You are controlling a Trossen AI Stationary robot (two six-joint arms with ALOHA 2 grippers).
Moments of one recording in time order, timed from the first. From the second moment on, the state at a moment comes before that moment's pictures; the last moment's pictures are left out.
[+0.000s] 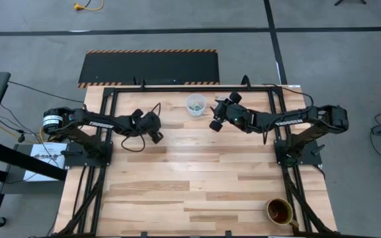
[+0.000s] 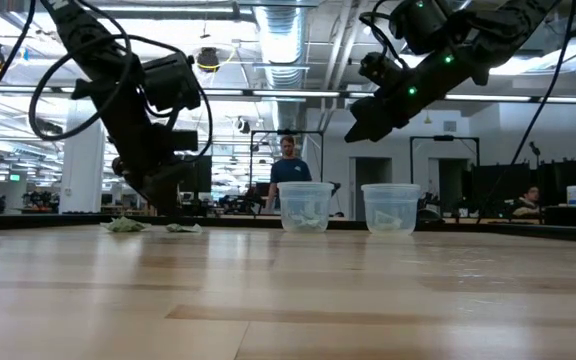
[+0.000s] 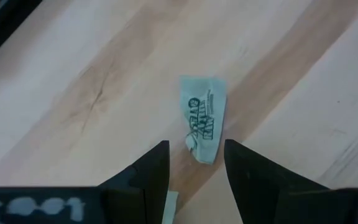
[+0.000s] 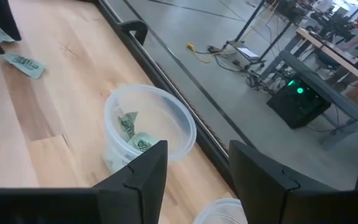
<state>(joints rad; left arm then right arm) 0.27 1.44 0.58 -0.21 -0.42 -0.33 -0.20 1.43 0.70 0.29 0.57 -0.25</state>
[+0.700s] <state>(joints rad) 0.35 1.65 0.61 -0.06 -0.40 -0.22 -0.20 1.43 0.70 0.29 0.56 -0.24</state>
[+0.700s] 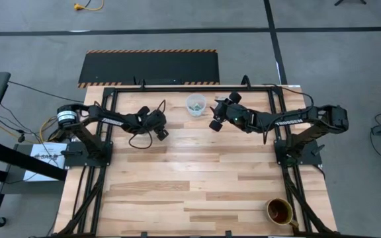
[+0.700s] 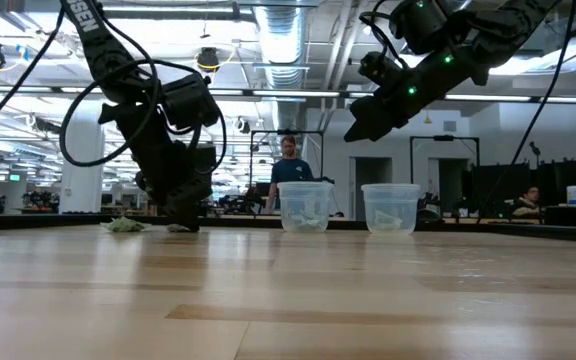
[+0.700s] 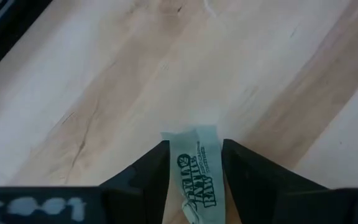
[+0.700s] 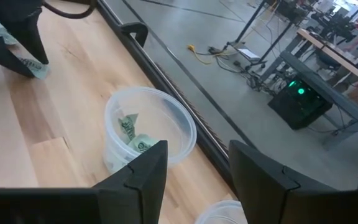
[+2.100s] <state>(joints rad) 0.22 1.50 0.61 1.00 0.05 0.07 -0.20 1.43 0.70 0.39 0.11 -0.24</state>
